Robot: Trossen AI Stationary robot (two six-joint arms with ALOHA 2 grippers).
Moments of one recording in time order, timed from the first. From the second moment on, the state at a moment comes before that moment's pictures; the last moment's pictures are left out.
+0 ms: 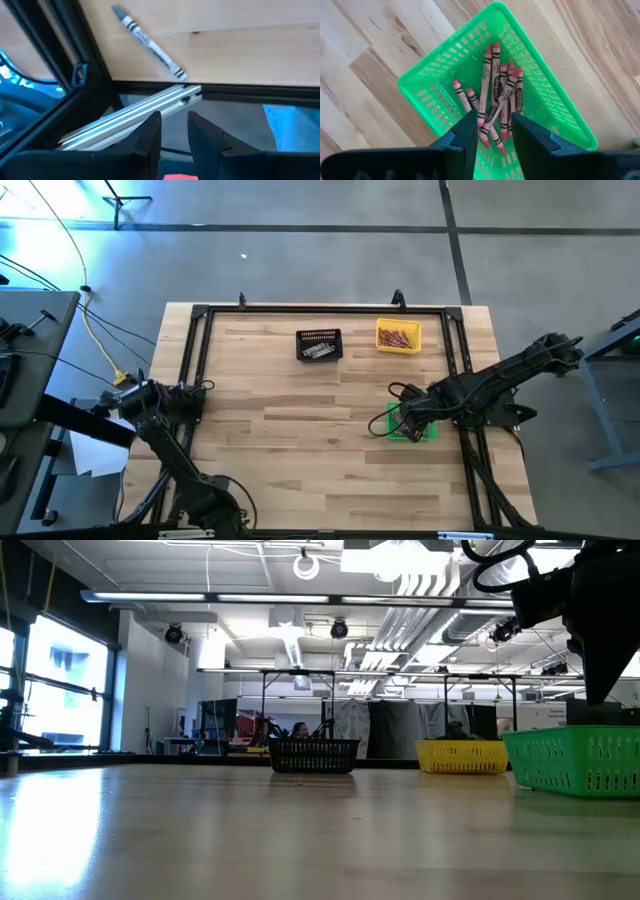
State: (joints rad) left arm -0.96 1.90 1.38 -1.00 0.47 -2.37; right arm 0.35 1.19 0.82 -1.02 0.10 0.99
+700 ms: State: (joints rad) left arm -0.97 1.99 1.32 -0.99 0.47 -2.38; right arm 0.30 1.19 0.82 -1.06 0.10 0.91
